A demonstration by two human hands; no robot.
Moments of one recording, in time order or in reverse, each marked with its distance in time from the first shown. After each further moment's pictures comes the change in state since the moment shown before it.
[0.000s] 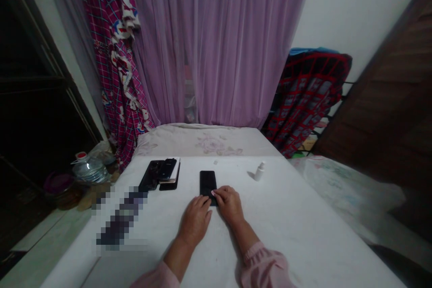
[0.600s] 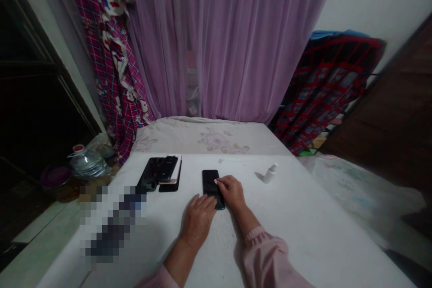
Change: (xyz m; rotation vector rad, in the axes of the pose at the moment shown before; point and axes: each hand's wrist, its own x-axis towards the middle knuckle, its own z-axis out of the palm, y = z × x) left_hand 0.015 -0.020 0.023 -0.026 0.012 0.010; right_hand 0.052 0.016 0.019 0.079 -0.048 0.105
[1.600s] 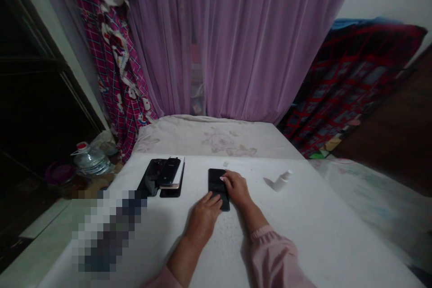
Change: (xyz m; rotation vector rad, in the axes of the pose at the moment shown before) left_hand 0.026 -0.017 0.014 -0.080 -0.134 -0.024; right_hand 0.036 0.019 0.010 -0.054 -0.048 -0.060
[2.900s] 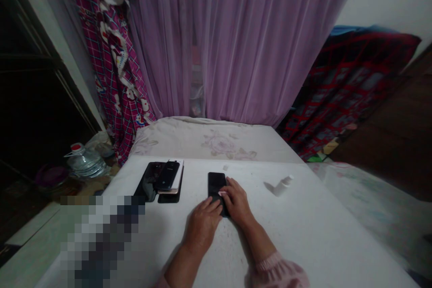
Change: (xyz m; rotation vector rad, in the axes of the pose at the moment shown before) left_hand -0.001 0.001 -0.005 0.001 0.052 -0.009; right_hand -0.031 0.000 0.008 -0.029 0.034 -0.066
